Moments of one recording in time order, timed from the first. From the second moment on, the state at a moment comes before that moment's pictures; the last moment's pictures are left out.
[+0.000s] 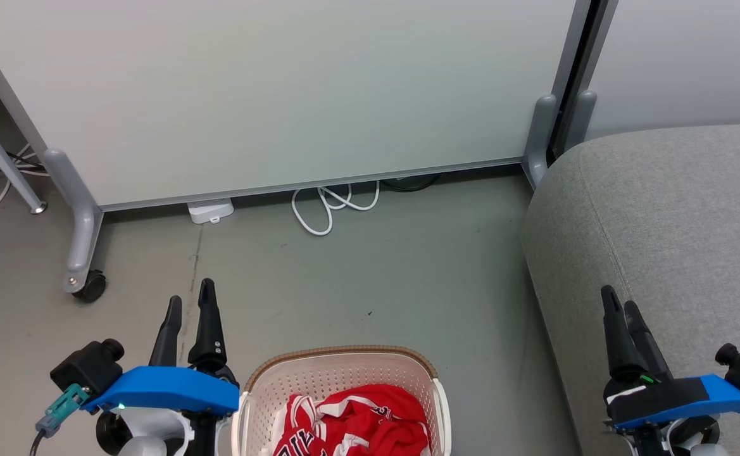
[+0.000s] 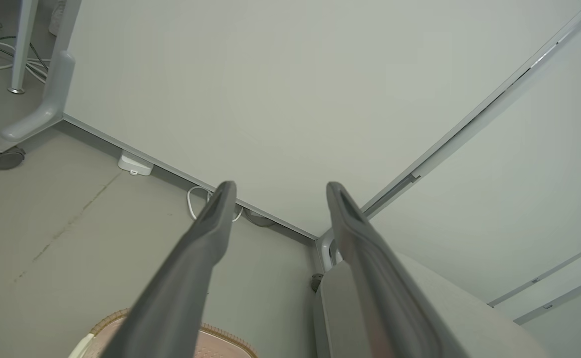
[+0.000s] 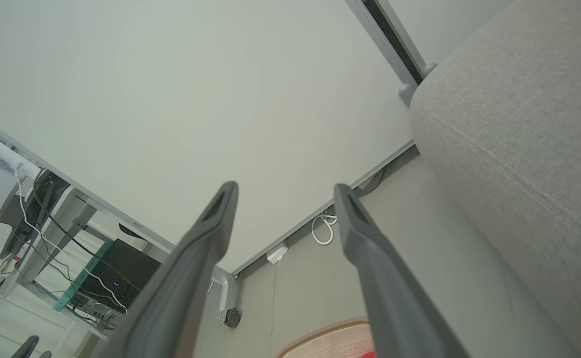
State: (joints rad) left arm -0.10 0.04 -0.08 0.24 -0.75 -0.05 -0.09; right arm -0.07 -0.04 -0.03 0.22 0.82 0.13 -0.09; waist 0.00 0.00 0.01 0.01
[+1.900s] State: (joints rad) left arm -0.16 0.05 -0.21 0.31 -0.20 -0.02 -0.23; right arm -0.10 -0.05 0.03 0.29 0.23 0.13 -0.23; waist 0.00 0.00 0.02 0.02
